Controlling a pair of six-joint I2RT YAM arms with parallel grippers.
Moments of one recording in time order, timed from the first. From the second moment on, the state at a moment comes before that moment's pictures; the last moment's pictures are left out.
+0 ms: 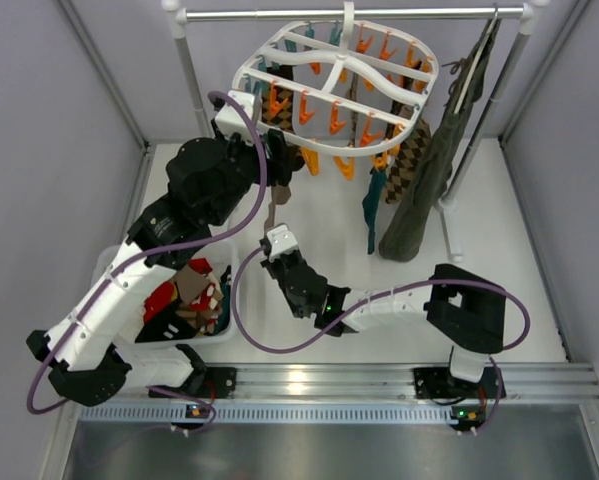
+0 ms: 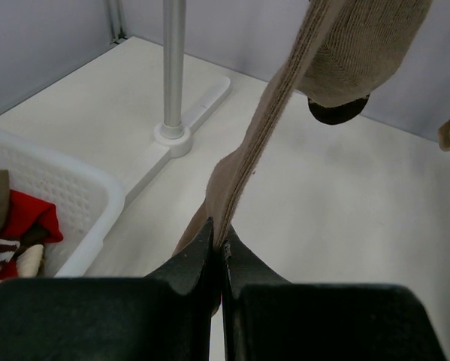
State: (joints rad) left arm -0.78 1.23 1.62 -0.41 -0.34 -0.12; right arm 1.28 1.77 1.00 0.82 0.84 -0.14
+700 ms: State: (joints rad) left arm -0.78 1.27 1.63 -0.38 -0.36 -0.06; right arm 1.28 1.72 0.95 0.82 0.75 -0.13
